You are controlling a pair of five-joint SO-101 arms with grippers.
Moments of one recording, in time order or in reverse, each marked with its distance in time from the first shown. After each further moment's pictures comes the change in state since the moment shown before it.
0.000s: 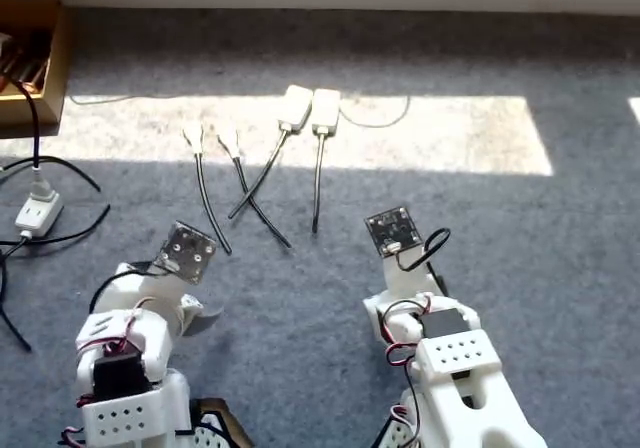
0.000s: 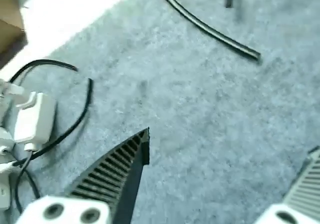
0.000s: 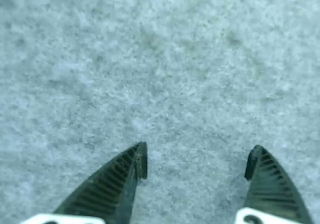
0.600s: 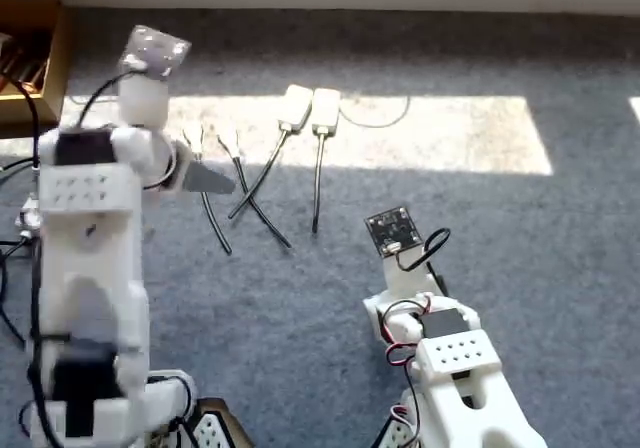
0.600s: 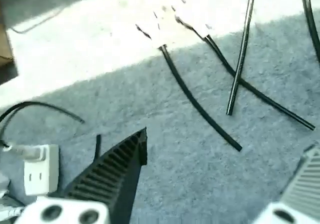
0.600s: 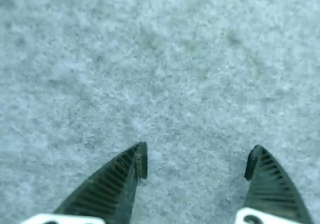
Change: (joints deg) left arm 10.2 94.1 -84.6 13.8 13.7; right arm 0.0 0.0 0.0 0.0 0.0
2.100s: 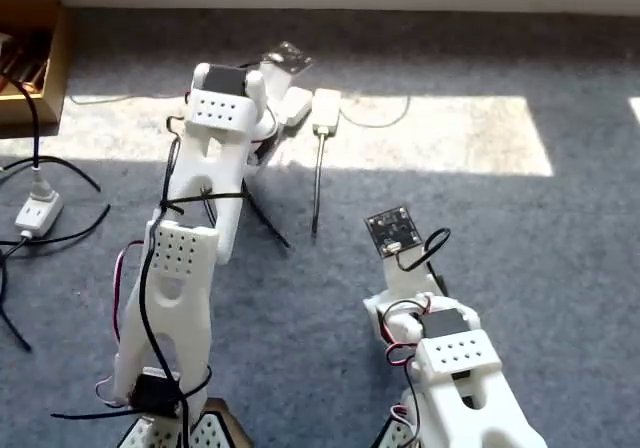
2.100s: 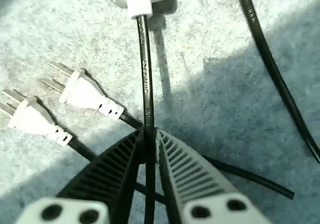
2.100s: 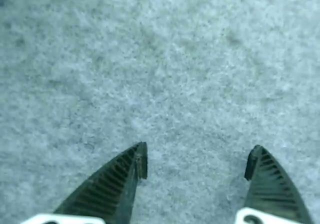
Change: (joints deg) left arm 12.6 61.5 -70.6 22.9 -1.1; right arm 0.0 0.0 0.0 0.0 0.0
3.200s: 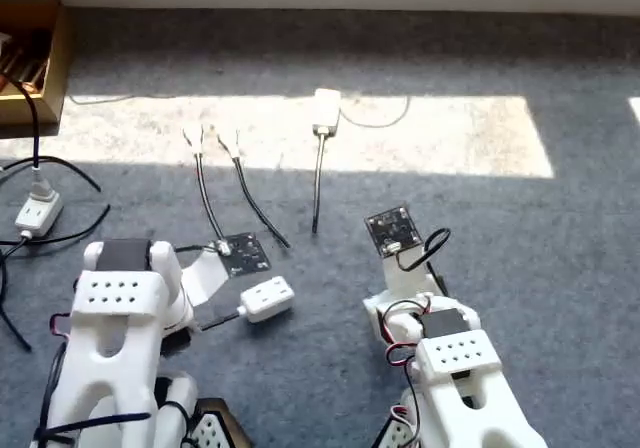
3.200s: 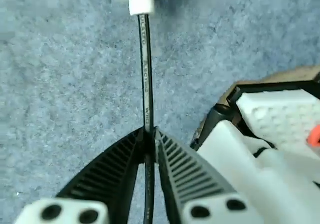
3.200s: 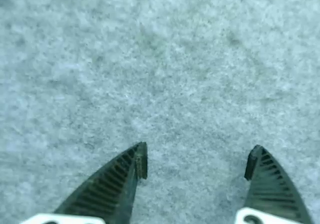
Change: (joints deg) left arm -14.1 -97.8 123.5 -6.2 -40.9; right arm 0.0 0.0 0.0 0.0 0.0
